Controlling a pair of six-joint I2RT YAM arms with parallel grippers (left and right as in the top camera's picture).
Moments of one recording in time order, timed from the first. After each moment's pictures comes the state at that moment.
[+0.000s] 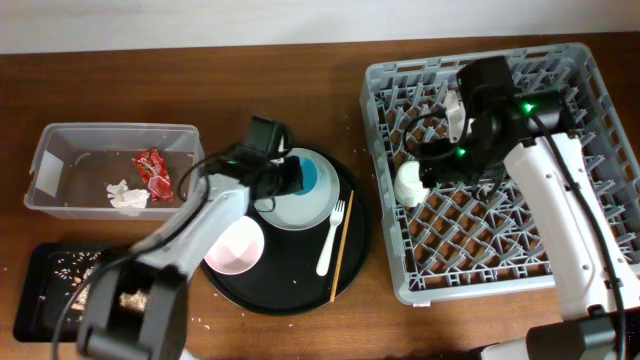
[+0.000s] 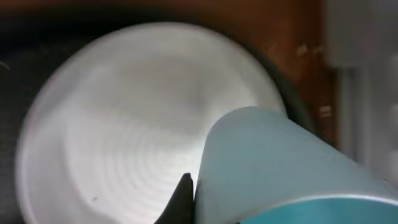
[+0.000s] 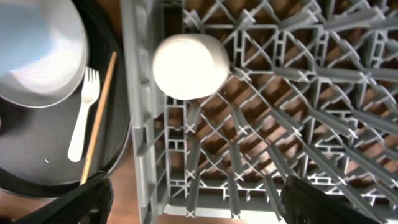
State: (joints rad) left arm -0.37 1.74 1.15 -0.47 0.14 -0.47; right arm 0.14 1.61 1.64 -1.40 -0.08 0.08
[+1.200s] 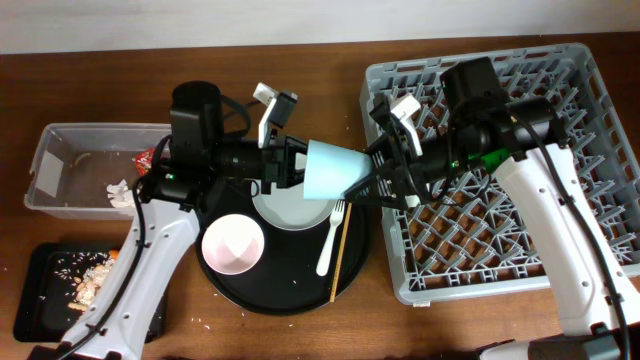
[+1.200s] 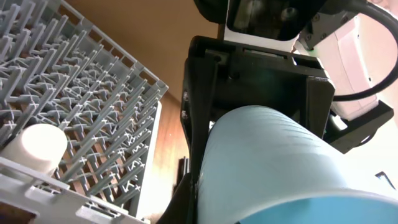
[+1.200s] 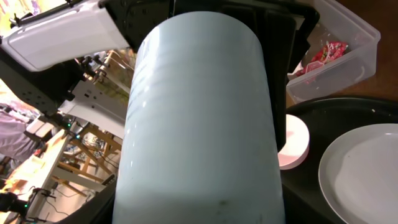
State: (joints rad) left arm -0.25 1.46 1.17 -0.15 1.37 -0.36; right arm 0.23 1.58 1.63 -1.32 -1.27 -0.61
